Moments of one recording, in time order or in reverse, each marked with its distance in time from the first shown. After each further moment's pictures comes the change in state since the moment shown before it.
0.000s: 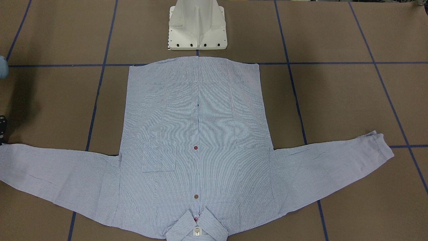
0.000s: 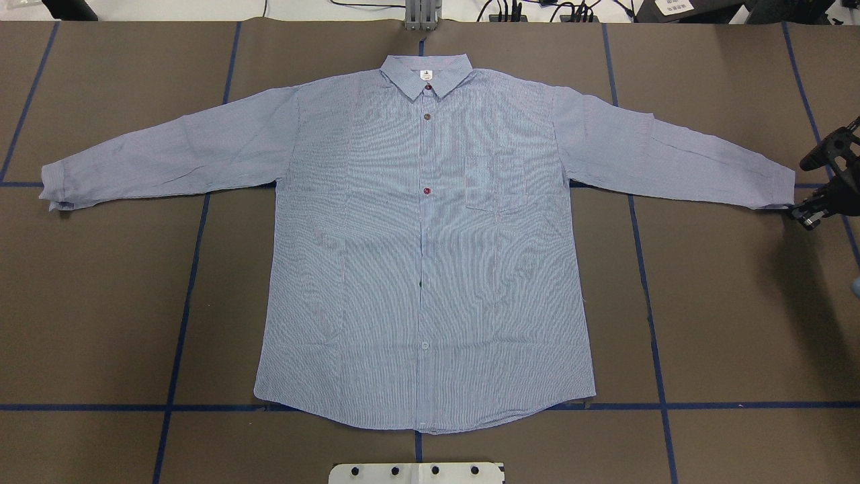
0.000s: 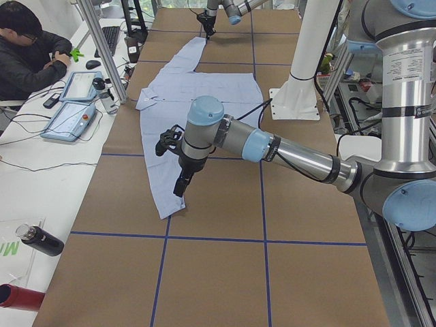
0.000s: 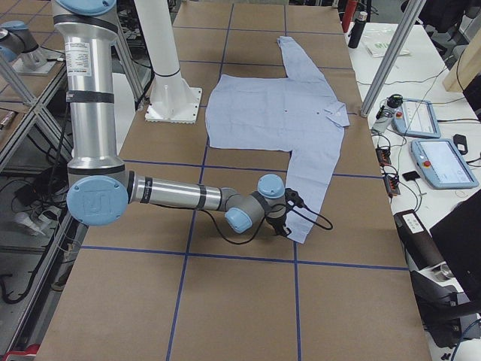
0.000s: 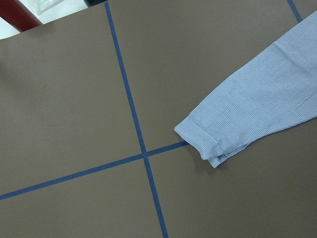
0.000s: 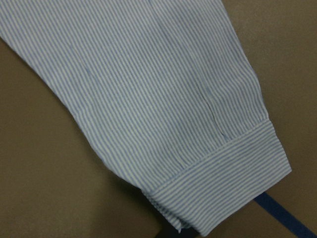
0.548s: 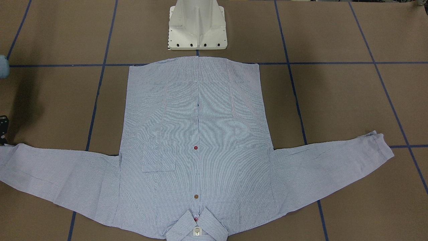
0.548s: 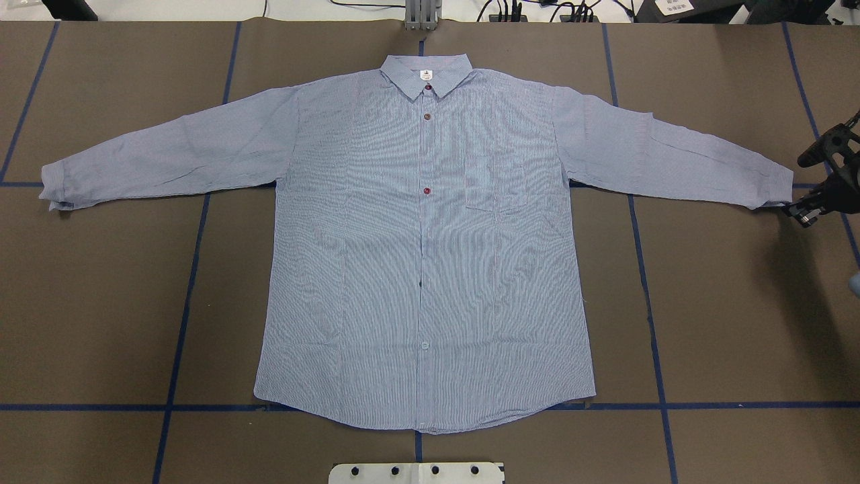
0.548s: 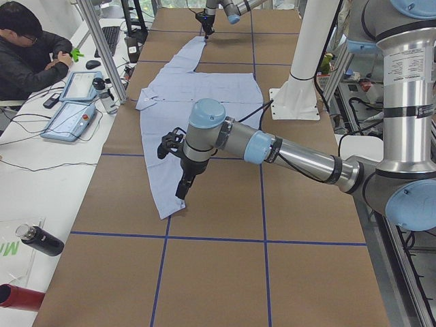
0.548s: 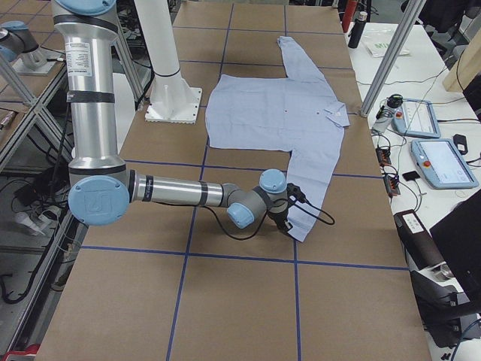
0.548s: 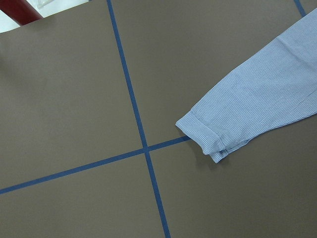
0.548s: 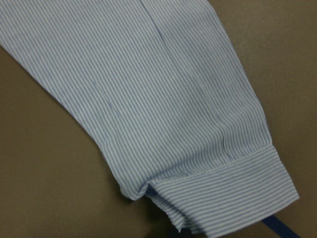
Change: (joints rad) left arm 0.000 0.012 -0.001 -0.001 0.000 0.001; right arm 0.006 0.008 0.080 -0.077 0.021 0.019
